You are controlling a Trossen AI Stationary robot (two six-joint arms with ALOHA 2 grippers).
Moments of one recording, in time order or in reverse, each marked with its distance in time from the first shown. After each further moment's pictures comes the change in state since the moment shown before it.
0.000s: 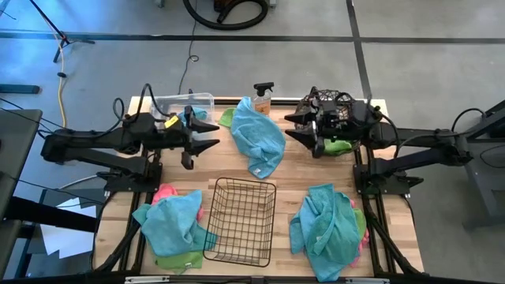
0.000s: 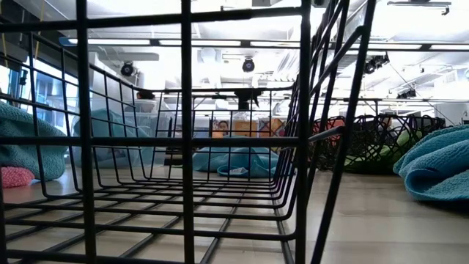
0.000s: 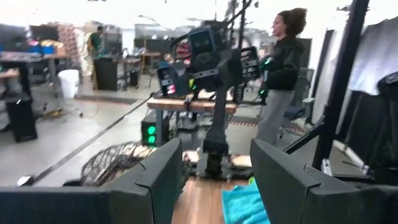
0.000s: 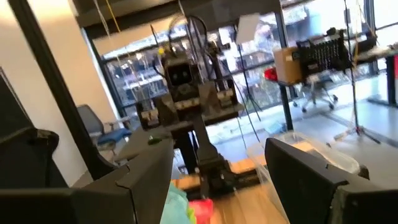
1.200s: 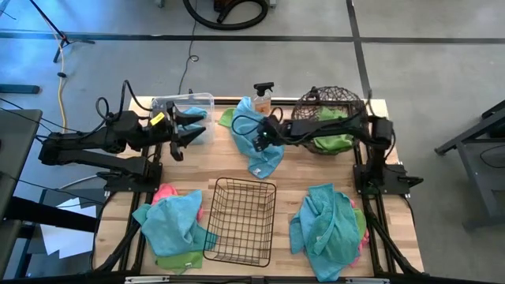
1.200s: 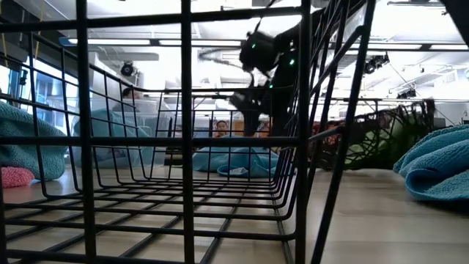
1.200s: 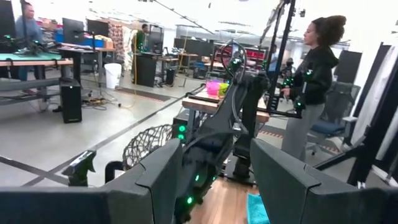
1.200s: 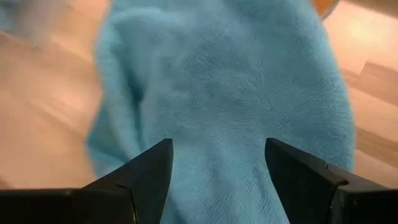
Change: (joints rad) left arm 0.001 -0.146 -0.001 -0.139 -0.175 -0.067; right arm -0.142 0.882 0.312 -0.561 0.354 0.454
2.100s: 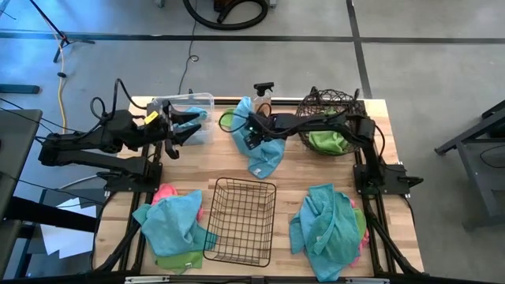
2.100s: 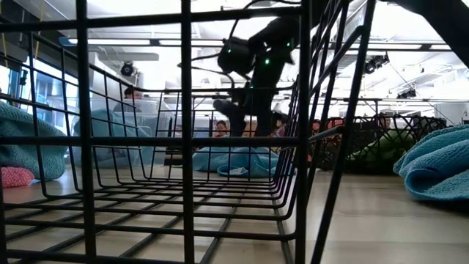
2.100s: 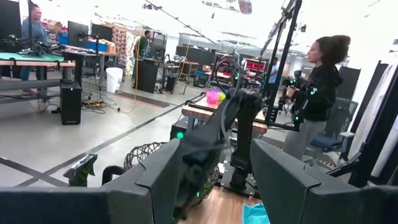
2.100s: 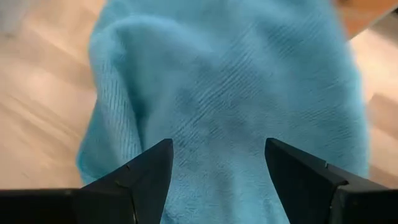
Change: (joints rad) left arm 0.000 -0.035 0.000 0.005 -0.011 -0.038; right arm -0.003 0.170 0.300 -0.249 -0.010 -0.078
